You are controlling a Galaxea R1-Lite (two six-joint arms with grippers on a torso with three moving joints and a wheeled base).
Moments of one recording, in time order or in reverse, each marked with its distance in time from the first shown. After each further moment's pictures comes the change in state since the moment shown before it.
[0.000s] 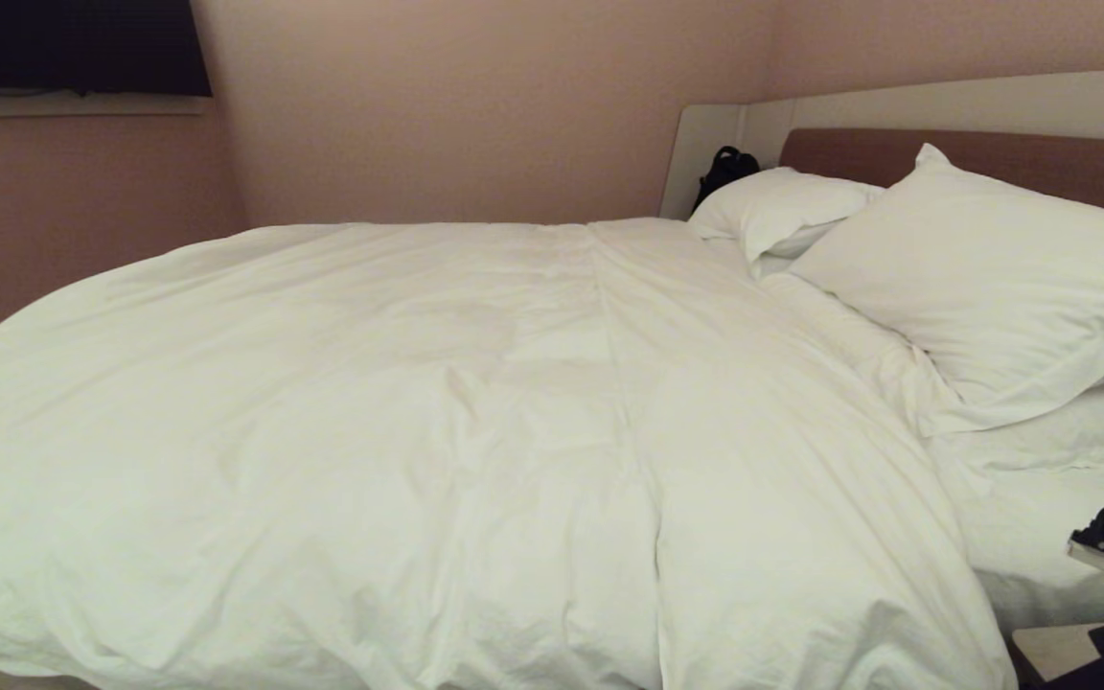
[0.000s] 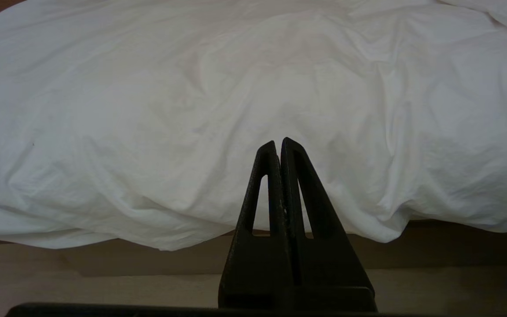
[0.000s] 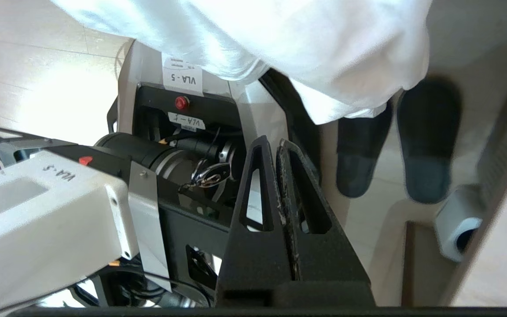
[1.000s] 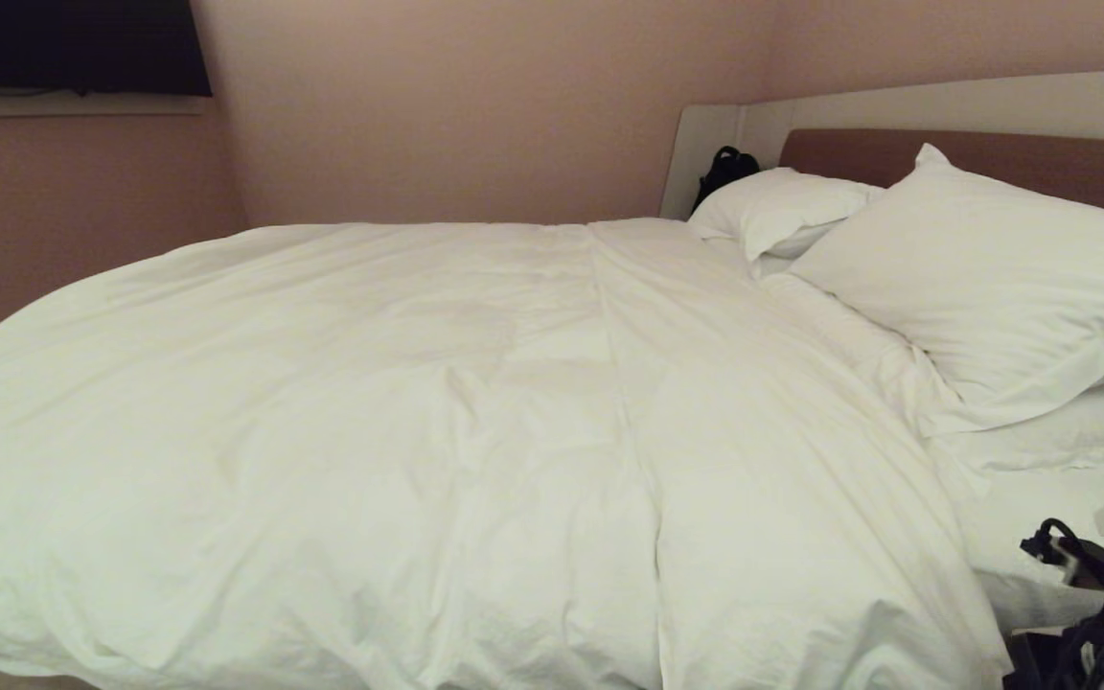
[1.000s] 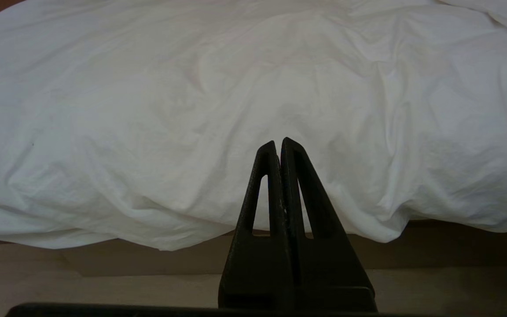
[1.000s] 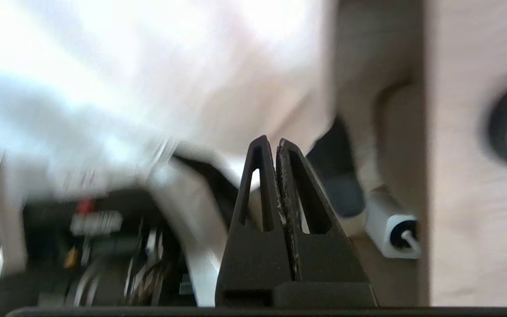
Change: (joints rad) left arm 0.000 0.000 0.000 0.000 0.000 0.000; right arm 0.302 -0.097 0.277 -0.577 -0.454 0.475
